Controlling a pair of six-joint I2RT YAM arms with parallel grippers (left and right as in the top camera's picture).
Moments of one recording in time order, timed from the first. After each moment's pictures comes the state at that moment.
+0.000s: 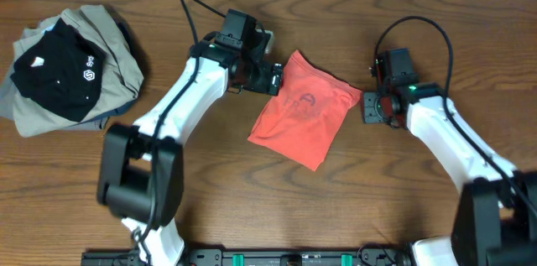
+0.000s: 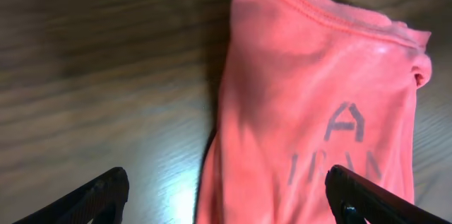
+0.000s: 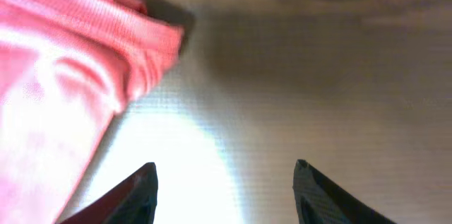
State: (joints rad) left arm -0.36 1.93 1.42 -0.66 0.34 -0.10; right arm 0.19 1.59 1.01 -0.66 0.11 0.15
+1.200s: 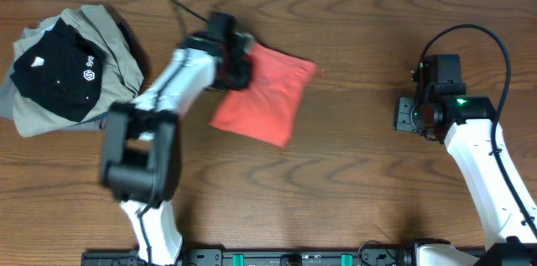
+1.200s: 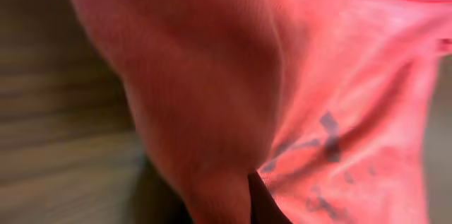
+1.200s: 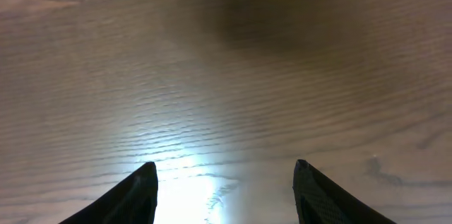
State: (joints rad) left arm -0.22 1.99 1.45 -0.70 0.25 -0.07; right arm 0.03 1.39 1.01 -0.85 0.12 0.19
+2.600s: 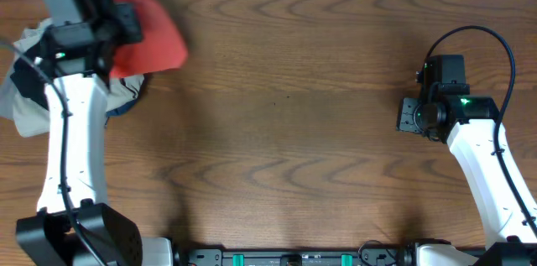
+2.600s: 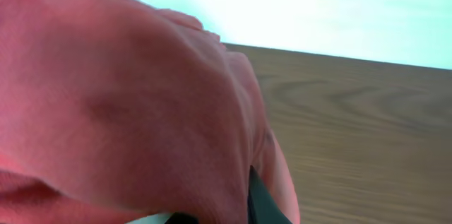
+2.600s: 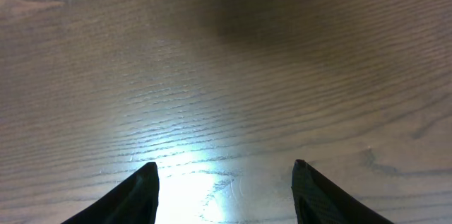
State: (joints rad) left arm 0.15 1.58 1.45 -0.49 0.21 -0.05; right arm 0.01 1.39 1.01 -0.87 0.12 0.20
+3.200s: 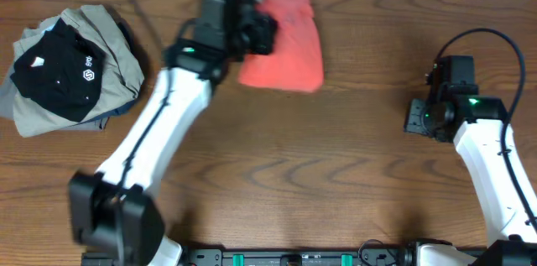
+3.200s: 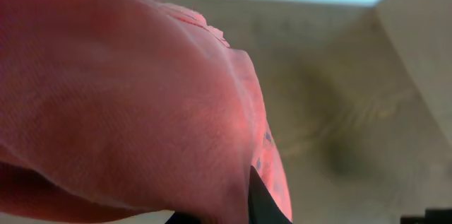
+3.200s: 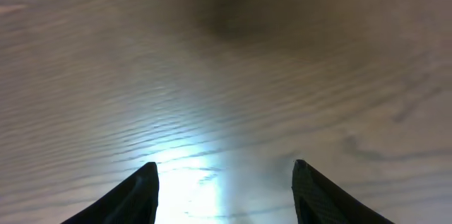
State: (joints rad) left arm -0.39 1.72 1.45 -0.39 0.32 -0.38; right arm -0.07 1.39 1.01 -0.89 0.12 0.20
